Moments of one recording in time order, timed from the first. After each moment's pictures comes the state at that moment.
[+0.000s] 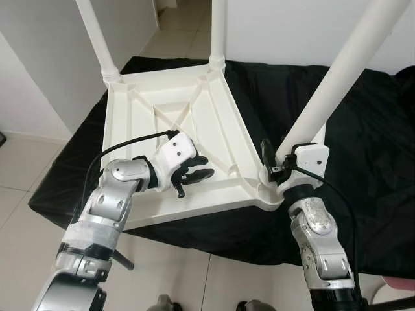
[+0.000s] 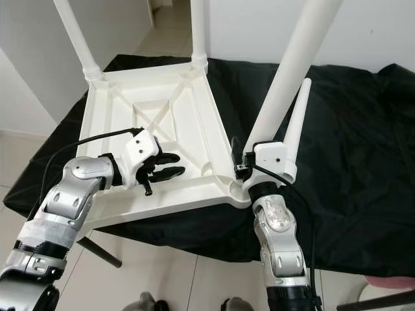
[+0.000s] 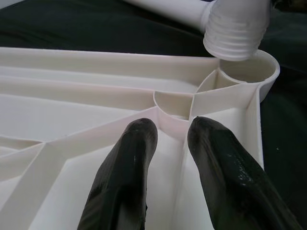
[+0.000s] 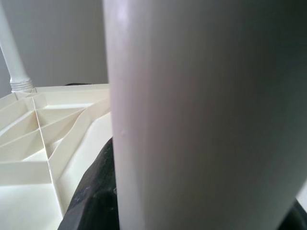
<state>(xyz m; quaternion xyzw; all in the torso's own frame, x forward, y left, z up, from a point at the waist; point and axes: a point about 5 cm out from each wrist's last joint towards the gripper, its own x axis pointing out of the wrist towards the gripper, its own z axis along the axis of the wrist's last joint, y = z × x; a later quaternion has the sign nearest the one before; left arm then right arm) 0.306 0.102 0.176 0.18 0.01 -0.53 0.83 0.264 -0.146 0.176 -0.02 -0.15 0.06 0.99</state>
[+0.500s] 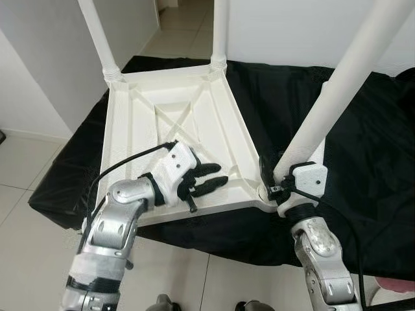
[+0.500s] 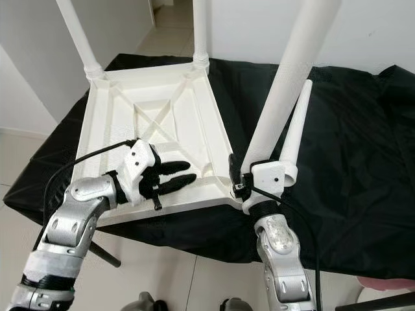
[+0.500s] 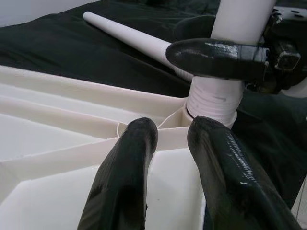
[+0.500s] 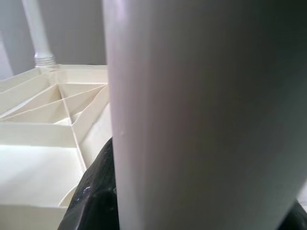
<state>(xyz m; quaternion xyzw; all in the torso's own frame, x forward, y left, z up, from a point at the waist) 0.273 0.089 0.172 0.08 -0.03 -0.54 0.83 0.245 -0.143 0.160 -0.05 -0.14 0.11 0.98</state>
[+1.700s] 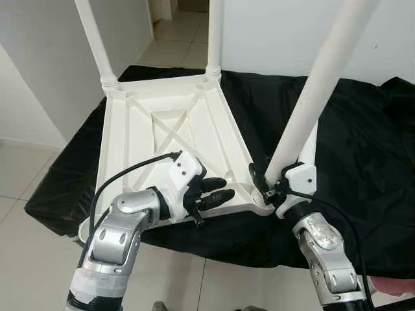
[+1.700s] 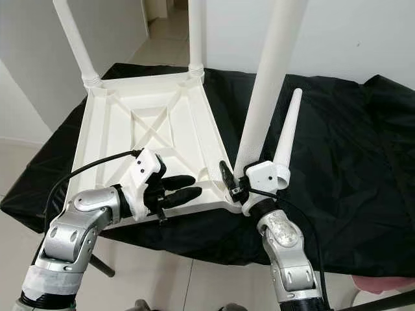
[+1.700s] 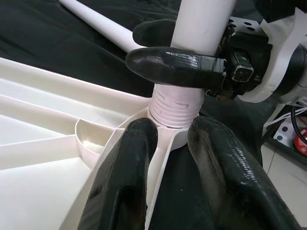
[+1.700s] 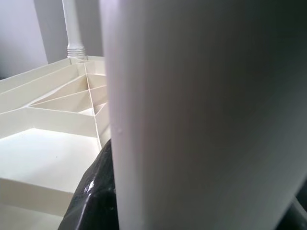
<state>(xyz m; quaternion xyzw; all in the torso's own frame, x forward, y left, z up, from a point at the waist) 0.259 0.081 0.170 0.04 0.04 -0.56 0.83 0.261 -0.145 0.144 -0.05 -0.08 0.19 0.98</state>
